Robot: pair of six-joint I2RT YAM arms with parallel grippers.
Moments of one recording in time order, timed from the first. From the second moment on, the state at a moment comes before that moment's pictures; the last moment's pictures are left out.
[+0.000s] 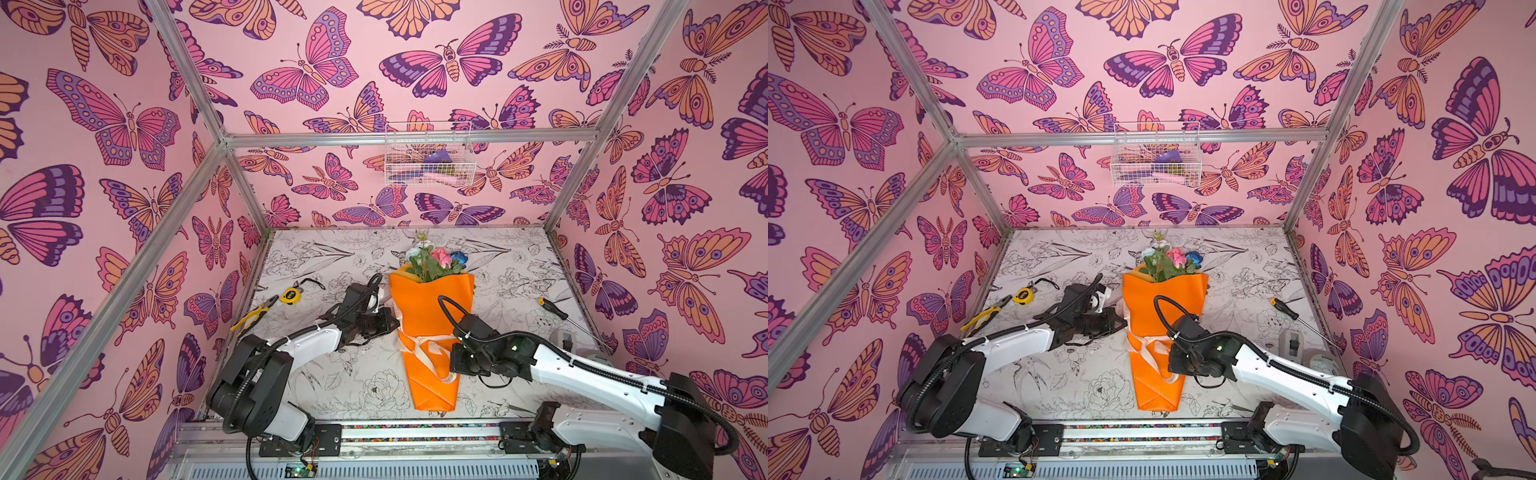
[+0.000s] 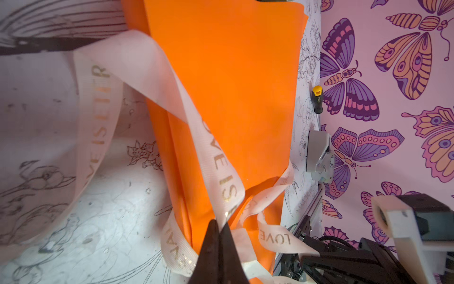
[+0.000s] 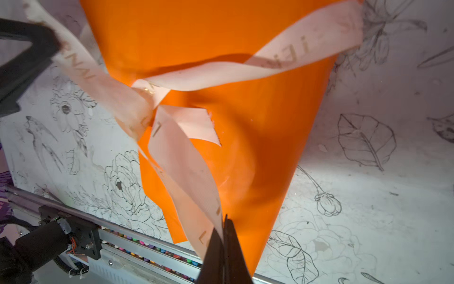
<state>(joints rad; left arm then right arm) -0.50 1.47 0.69 -0.02 0.50 -0.75 0.91 1.16 0.72 -0.68 -0.03 1.03</state>
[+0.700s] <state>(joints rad) -0.67 1.25 0.84 -0.27 0.22 -0.30 0.90 1.21 0.74 -0.78 0.06 1.08</state>
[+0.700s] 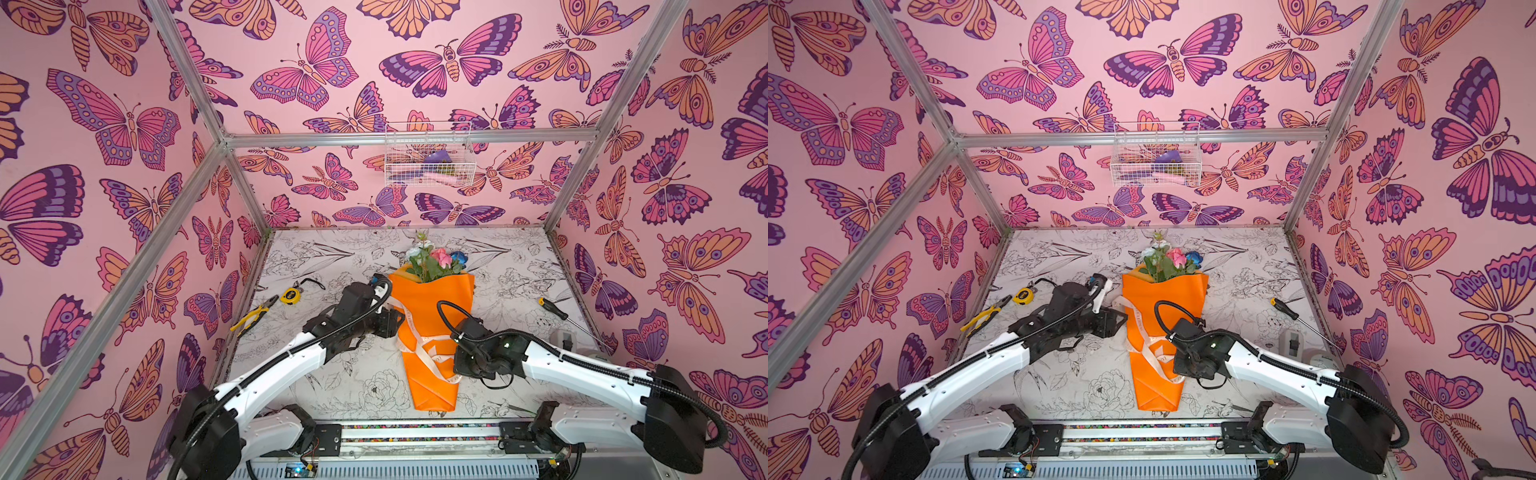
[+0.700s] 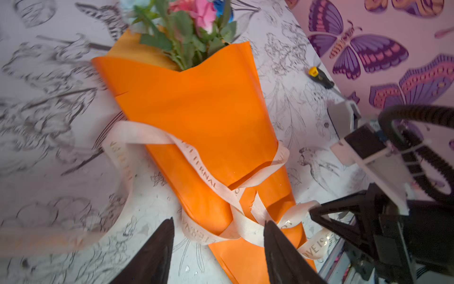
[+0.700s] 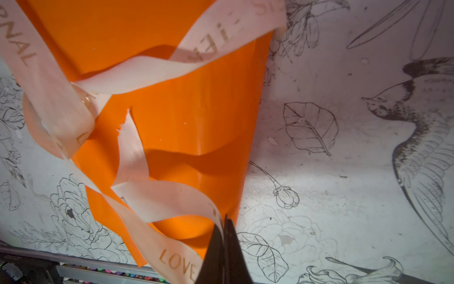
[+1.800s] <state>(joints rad) -0.77 1.77 1.02 -0.29 0.37 0.15 0.90 1.20 0.78 -0.84 0.13 1.10</state>
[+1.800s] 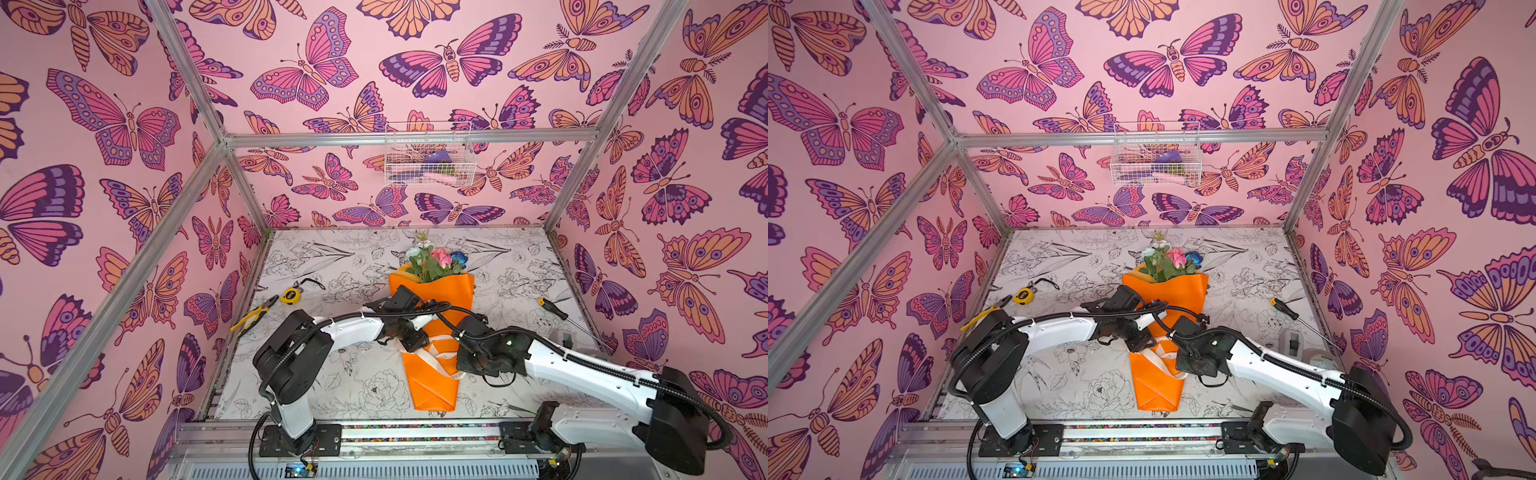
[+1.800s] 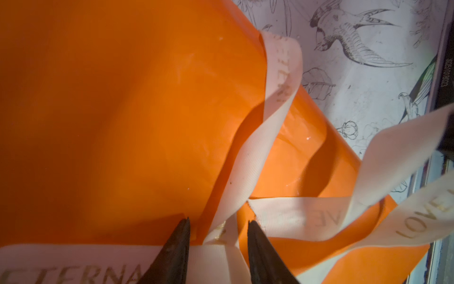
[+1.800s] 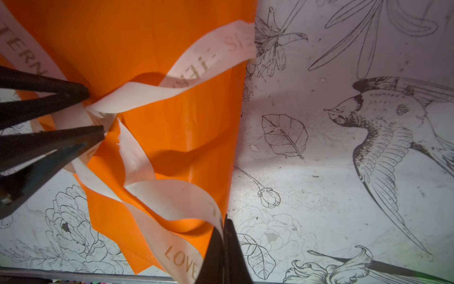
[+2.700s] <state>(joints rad) -0.81 1.67 1.06 -0.29 0.30 0.10 0.93 1.21 0.82 -0.86 0.25 1.09</state>
